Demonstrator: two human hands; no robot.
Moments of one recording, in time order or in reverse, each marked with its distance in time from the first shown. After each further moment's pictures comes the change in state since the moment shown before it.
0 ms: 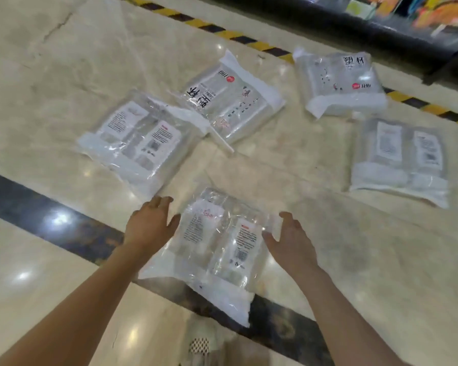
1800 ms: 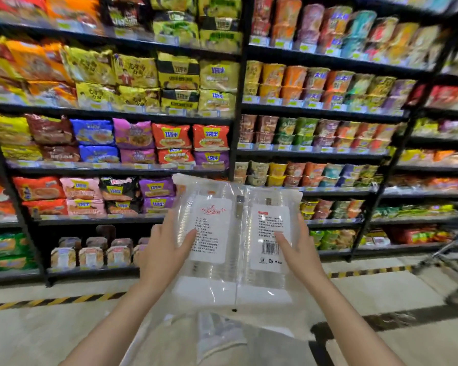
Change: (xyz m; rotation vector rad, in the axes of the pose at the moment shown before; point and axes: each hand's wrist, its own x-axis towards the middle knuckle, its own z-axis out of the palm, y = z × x) left_hand -0.446 0.408 -0.600 -0.512 0.697 0.731; right_hand -0.583 0.045 -0.624 0.609 1.042 -0.217
